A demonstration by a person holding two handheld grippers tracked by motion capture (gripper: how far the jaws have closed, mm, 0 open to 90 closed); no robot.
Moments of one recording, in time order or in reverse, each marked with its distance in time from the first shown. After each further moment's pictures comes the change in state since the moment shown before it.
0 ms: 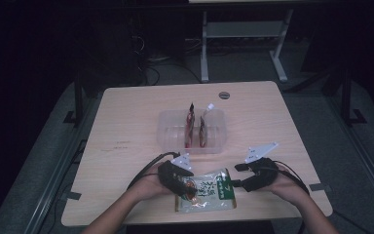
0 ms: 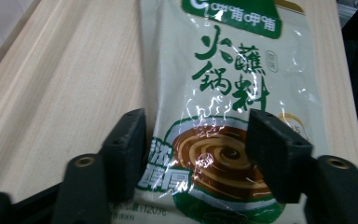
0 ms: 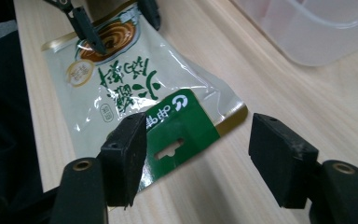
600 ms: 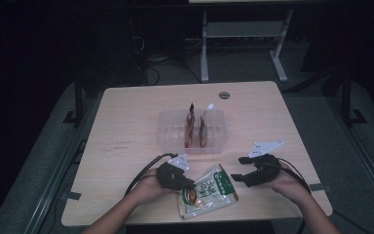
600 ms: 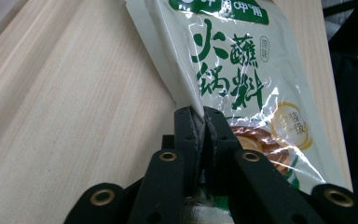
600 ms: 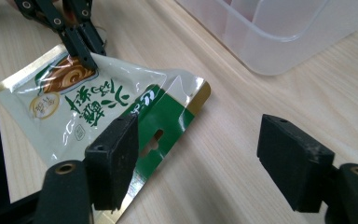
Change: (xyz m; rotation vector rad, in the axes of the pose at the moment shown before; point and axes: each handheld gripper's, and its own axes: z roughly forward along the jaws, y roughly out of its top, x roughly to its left) left arm 0.001 -0.007 -0.001 -0.039 -0.035 -0.072; right arm -0.009 -0.002 -0.004 -0.070 -0.075 0.052
